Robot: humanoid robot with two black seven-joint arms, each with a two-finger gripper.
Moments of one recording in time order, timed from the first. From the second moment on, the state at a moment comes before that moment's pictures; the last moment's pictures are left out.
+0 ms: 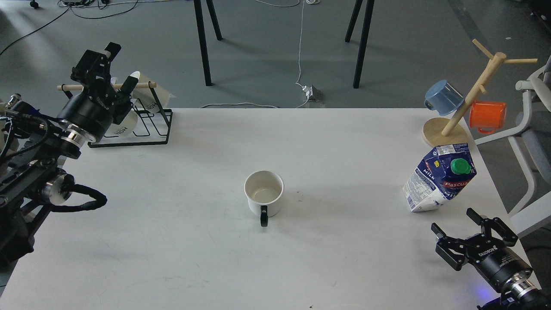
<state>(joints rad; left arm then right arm) -0.50 0.56 -0.85 -1.00 1.02 -0.16 -0.49 -0.21 -0.38 1.40 1.01 0.56 0.49 -0.49</state>
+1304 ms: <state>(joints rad) -0.41 0.57 -0.84 -0.99 1.06 -0.11 -0.49 -0.03 -0.29 1.41 0.97 0.56 0.49 -0.49</state>
